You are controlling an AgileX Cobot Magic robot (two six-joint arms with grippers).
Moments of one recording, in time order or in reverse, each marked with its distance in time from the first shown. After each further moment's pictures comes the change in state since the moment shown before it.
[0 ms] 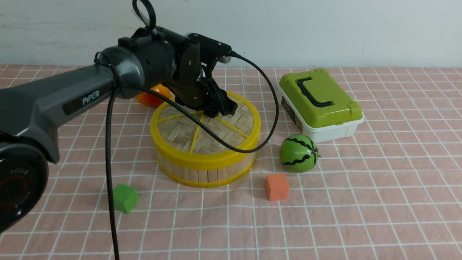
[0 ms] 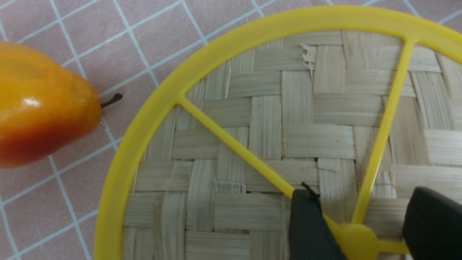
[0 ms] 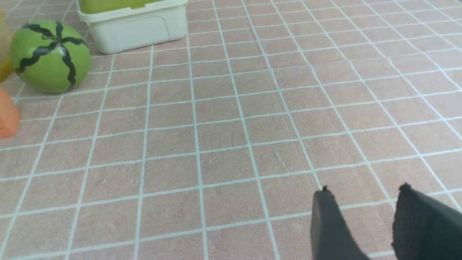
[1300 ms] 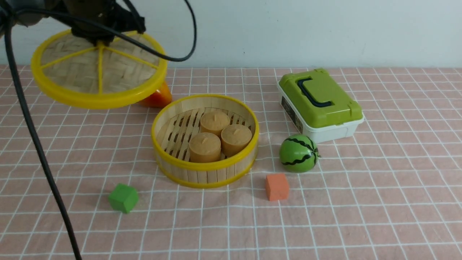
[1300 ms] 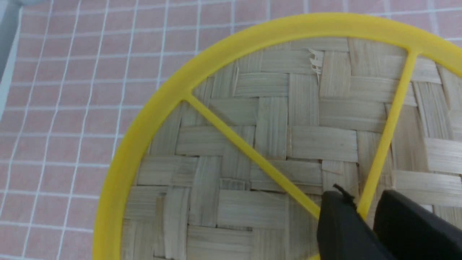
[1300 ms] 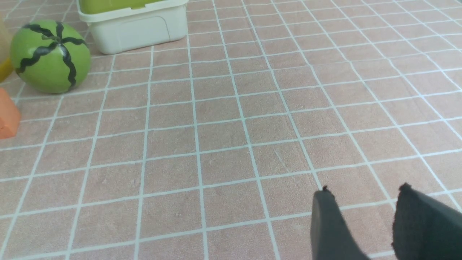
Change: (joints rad) right arm 0.000 0.000 0.000 0.000 0.000 0.000; left arm 0.235 -0.131 -0.205 0.262 0.356 -0.305
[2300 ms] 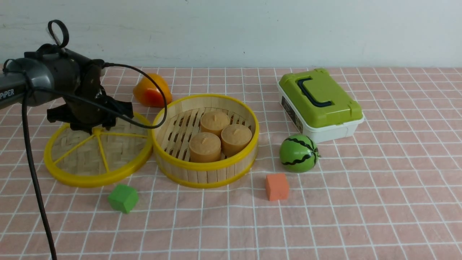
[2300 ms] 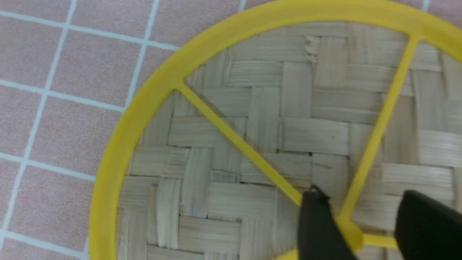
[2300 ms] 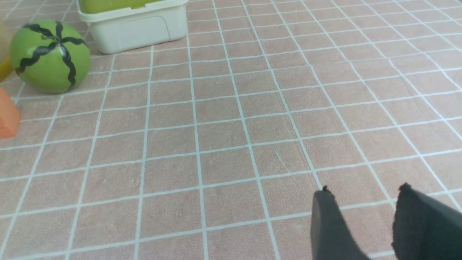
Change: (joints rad) right arm 0.000 0.000 0.000 0.000 0.000 0.000; left arm 0.106 0.086 0.426 -0.040 -0.389 -0.238
